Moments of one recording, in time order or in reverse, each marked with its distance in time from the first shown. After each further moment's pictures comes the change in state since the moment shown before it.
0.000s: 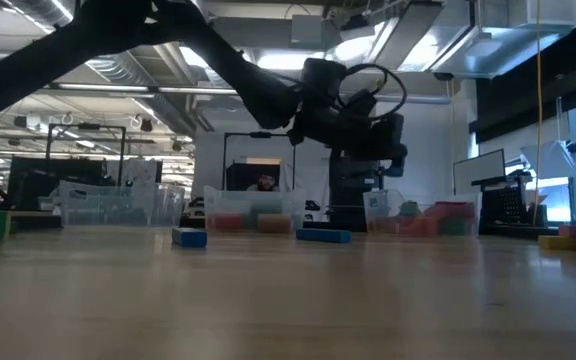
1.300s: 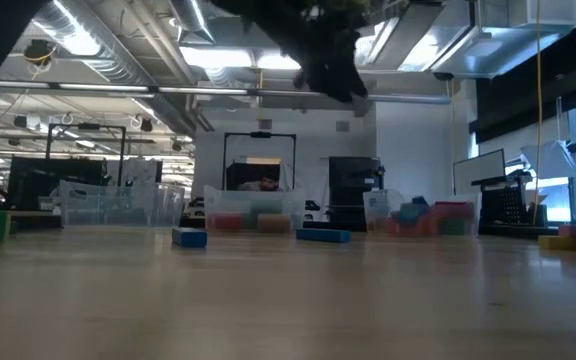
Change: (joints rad) left arm -0.093 -0.429 -0.001 -0.816 -0.103 0.085; right arm -0.011 0.000 -0.002 -0.050 0.001 -0.021
